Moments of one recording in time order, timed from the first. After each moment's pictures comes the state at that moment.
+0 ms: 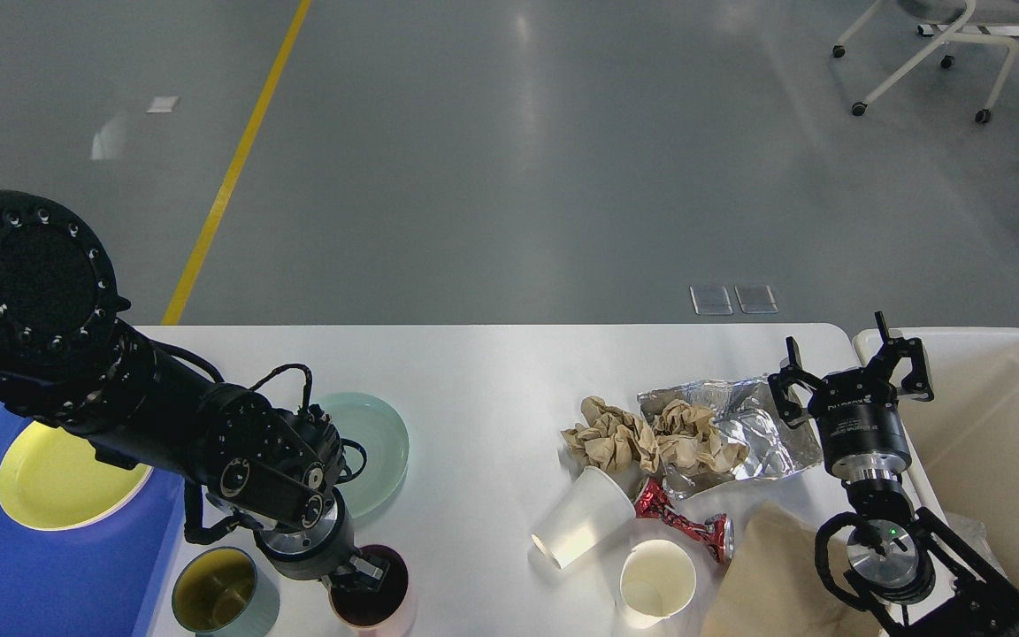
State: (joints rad) left arm -1.63 0.05 1.12 -1.48 0.22 -0.25 0.21; right arm 0.20 -0.19 1.18 0.94 -0.15 0.29 0.50
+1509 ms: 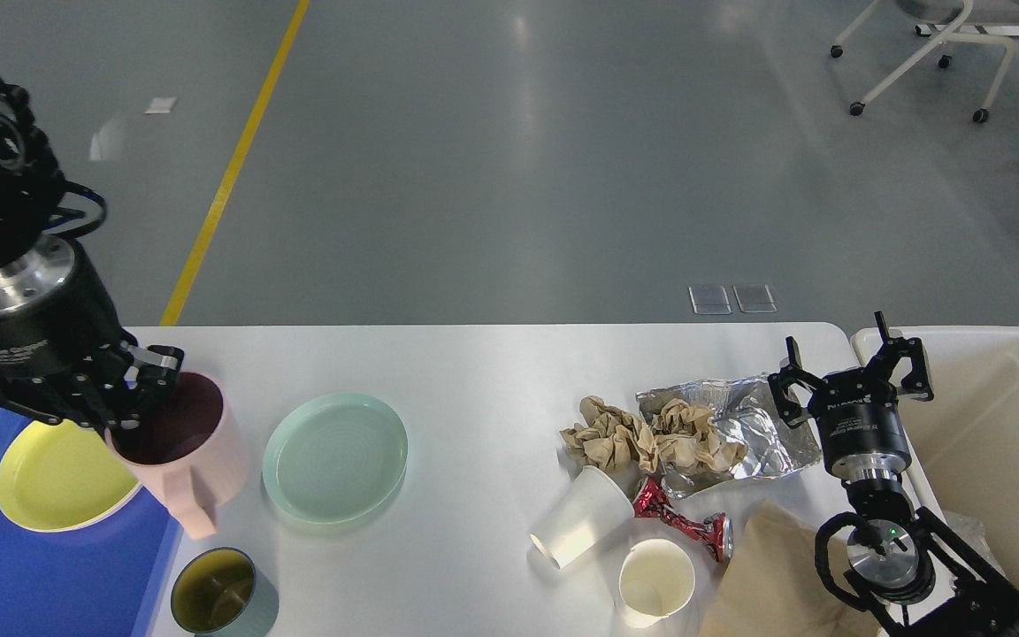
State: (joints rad) left arm -2.45 0.41 1.53 -1.64 -0.07 -0.86 0.18; right arm 0.20 -0.19 1.18 0.94 -0.15 0.29 0.50
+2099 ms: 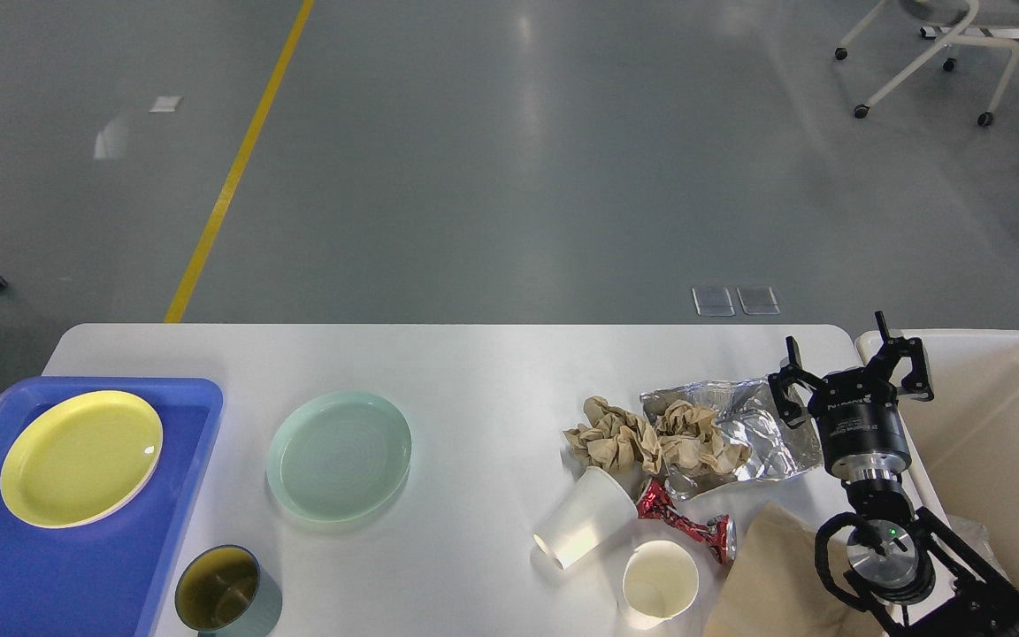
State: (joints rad) left arm -1.83 1.09 1.31 -1.14 0.42 -0.85 0.14; right arm 0.20 -0.19 1.18 0.94 -0.15 0.29 0.50
